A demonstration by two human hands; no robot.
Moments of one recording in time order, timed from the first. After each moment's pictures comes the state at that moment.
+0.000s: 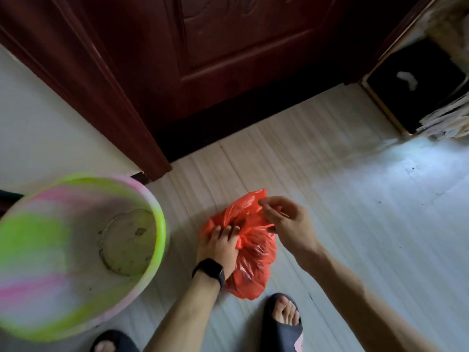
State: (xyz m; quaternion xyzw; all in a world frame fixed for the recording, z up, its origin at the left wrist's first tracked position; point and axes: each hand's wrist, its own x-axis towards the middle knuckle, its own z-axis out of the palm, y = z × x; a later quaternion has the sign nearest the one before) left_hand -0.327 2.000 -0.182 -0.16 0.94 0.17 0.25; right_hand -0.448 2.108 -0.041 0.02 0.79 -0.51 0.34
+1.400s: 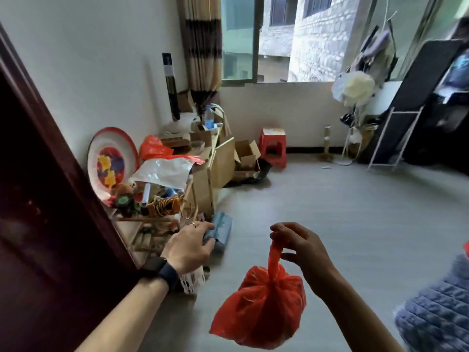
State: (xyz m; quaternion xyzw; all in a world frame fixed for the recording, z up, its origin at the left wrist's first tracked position) left_hand -0.655 2.379 0.773 0.29 0.94 0.18 0.04; right_hand -0.503 2.589 0.799 0.22 0.67 -0.70 -0.13
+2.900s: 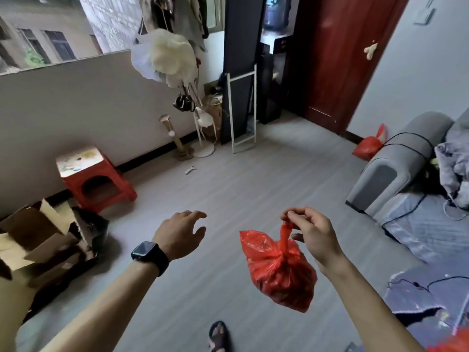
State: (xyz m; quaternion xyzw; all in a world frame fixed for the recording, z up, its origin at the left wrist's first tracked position) left_hand -1.109 3.500 0.692 0.60 0.78 0.07 0.13; right_hand -0.817 3.583 0.730 0.52 0.53 -0.57 -0.36
